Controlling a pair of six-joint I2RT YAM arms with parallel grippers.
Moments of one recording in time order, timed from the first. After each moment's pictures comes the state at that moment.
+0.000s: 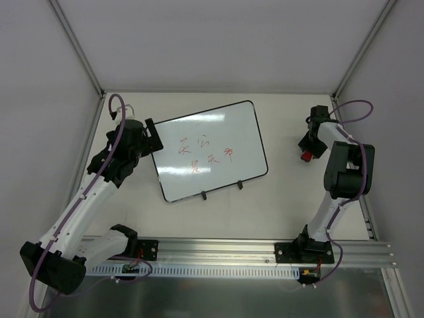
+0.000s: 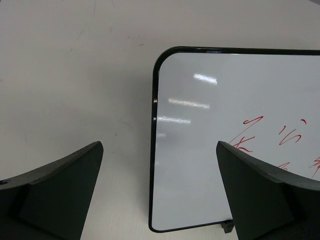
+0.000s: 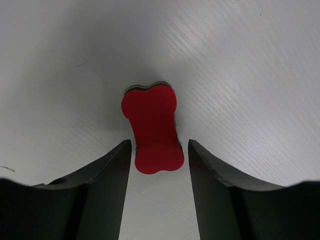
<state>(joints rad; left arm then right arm) -0.38 1.01 1.04 -0.63 -0.43 -0.51 -0.09 1.90 1.32 -0.62 0.30 0.58</state>
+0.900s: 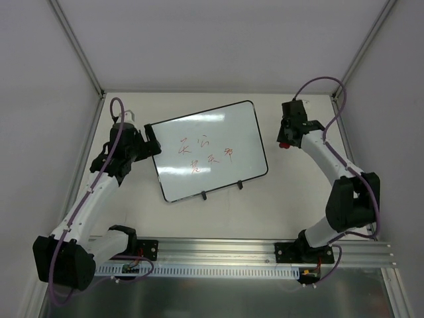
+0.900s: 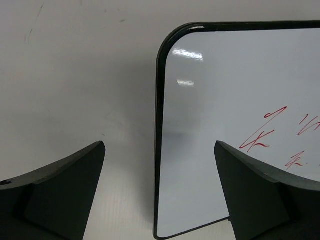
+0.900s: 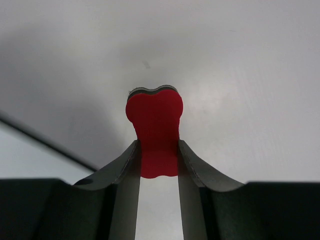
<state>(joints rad) -0.20 1.04 0.88 -0.47 -0.13 -0.44 0.19 1.61 1.25 -0.61 0.33 0.41</state>
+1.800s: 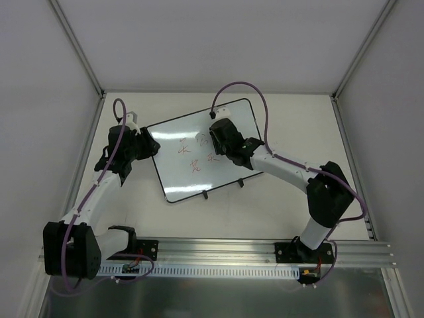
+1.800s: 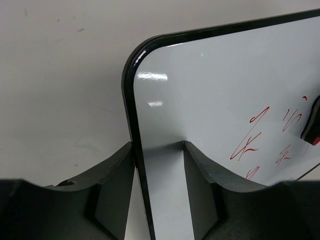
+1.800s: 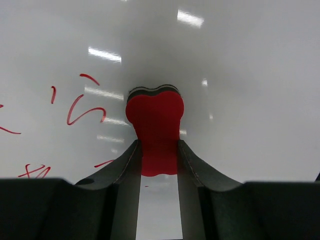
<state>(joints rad) -0.08 1.12 0.73 -0.16 0.15 -0.40 0.82 1.71 1.29 -0.26 0.41 0.23</state>
